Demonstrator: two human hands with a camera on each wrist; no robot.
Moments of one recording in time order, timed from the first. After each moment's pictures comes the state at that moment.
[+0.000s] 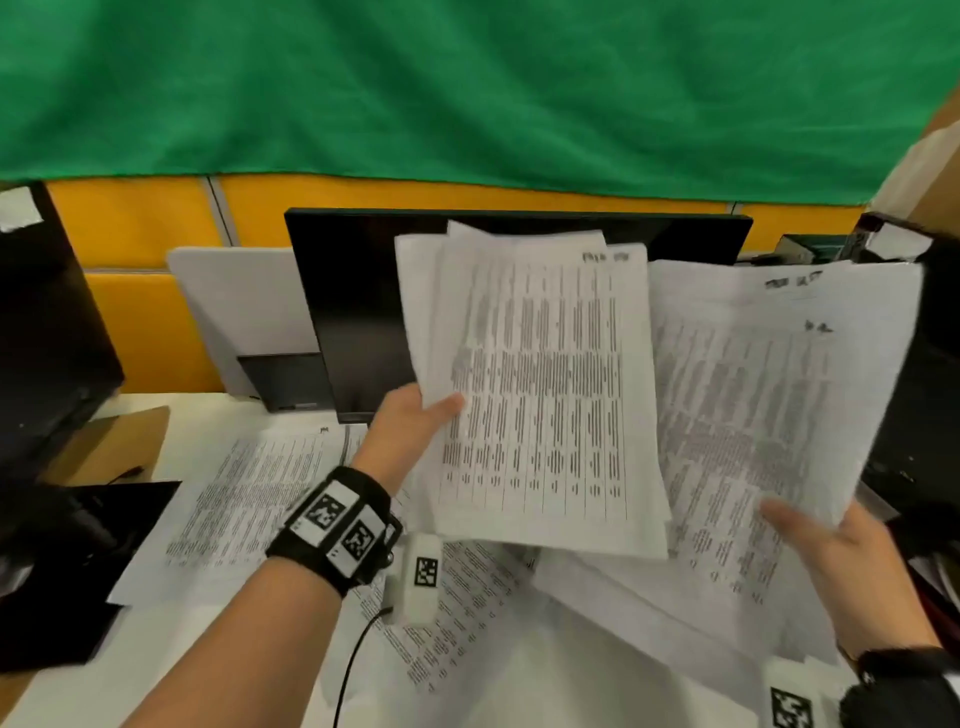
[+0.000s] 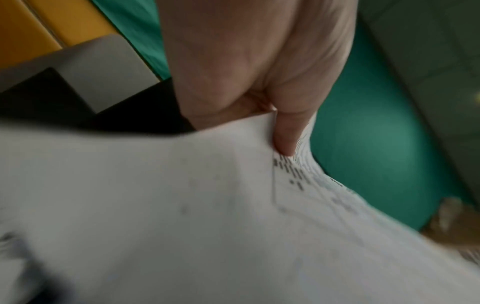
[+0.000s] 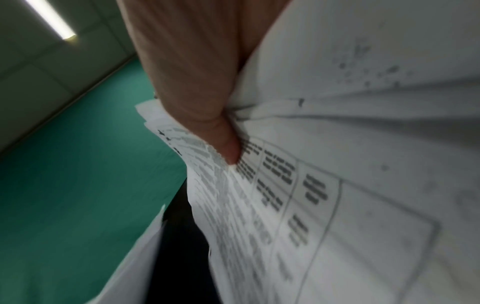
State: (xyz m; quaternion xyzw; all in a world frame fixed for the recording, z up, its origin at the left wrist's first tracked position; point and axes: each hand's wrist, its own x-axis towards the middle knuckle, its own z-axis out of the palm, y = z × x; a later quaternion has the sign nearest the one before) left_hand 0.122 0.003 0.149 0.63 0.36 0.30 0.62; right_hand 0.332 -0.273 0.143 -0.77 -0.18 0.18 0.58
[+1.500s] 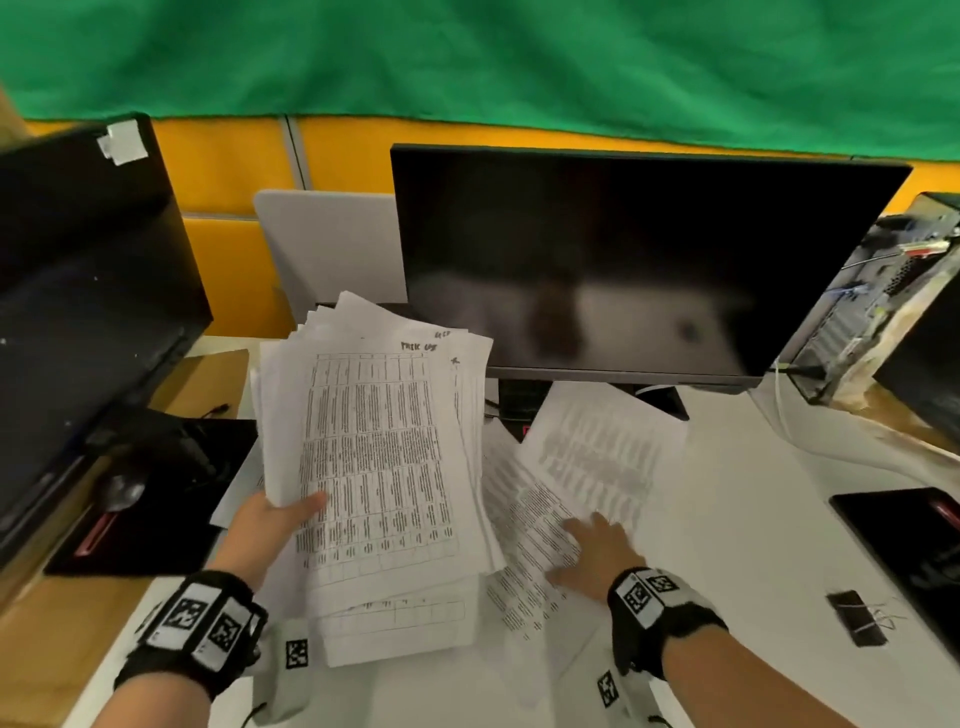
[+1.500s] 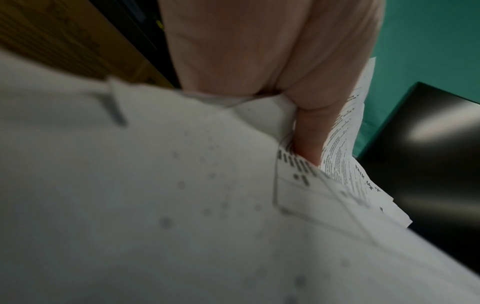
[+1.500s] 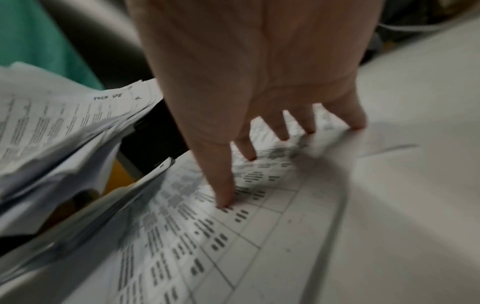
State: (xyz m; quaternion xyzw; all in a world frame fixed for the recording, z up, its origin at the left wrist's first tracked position) left_hand -0.093 0.038 0.036 0.54 0.57 0.29 0.55; right_hand 0.218 -0.118 -0.026 -0.85 -0.43 0.32 -0.02
